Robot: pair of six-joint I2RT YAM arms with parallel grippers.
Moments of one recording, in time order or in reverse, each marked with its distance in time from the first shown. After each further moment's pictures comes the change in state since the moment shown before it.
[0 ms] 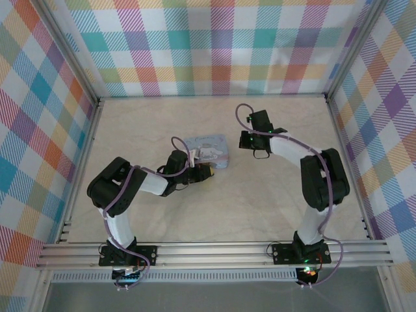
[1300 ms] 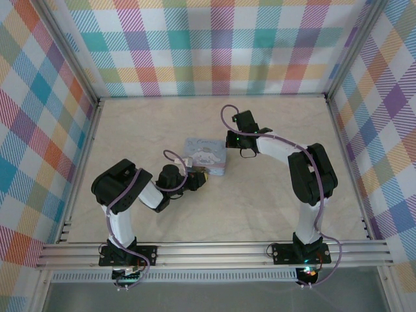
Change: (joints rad) left arm -0.007 0.051 -0.232 0.452 -0.100 0.055; right arm 0.102 0.132 0.111 0.058 0.015 0.033
